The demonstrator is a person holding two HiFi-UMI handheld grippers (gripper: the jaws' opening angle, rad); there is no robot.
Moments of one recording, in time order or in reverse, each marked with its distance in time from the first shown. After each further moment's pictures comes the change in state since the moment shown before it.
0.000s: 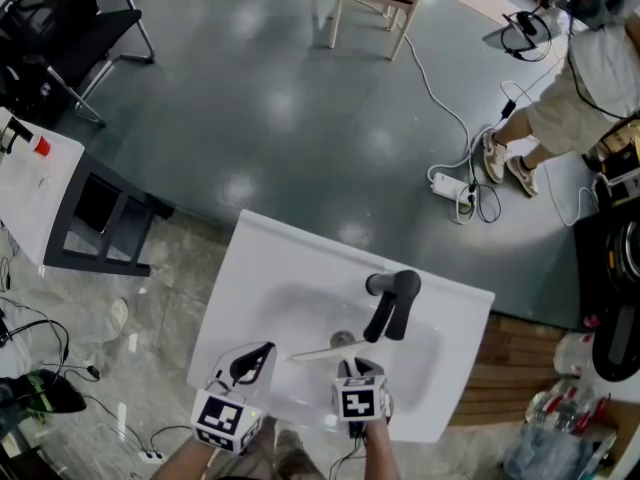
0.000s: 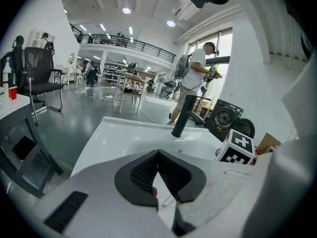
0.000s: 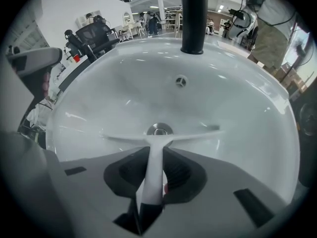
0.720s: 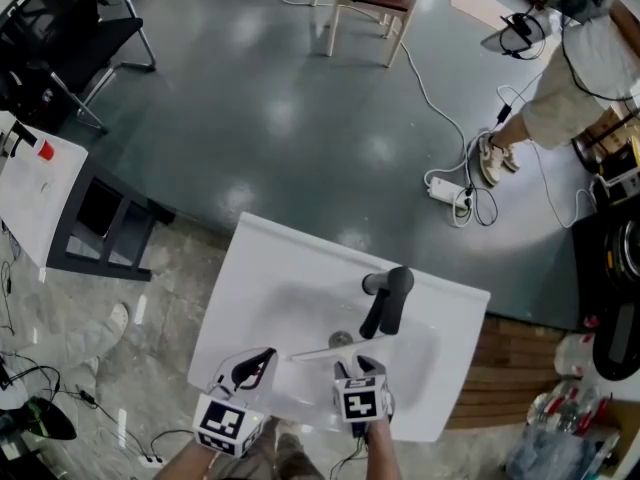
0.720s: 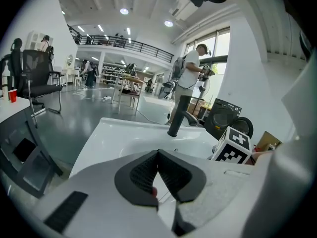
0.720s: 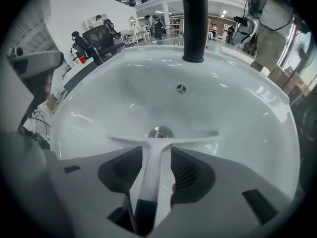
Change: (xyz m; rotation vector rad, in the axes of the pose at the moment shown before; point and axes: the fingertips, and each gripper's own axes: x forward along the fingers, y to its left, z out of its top) left arm -0.012 -0.014 -0.002 0.006 0.007 -0.008; right arm -0.009 0.001 -0.003 -0.036 -0.017 0.021
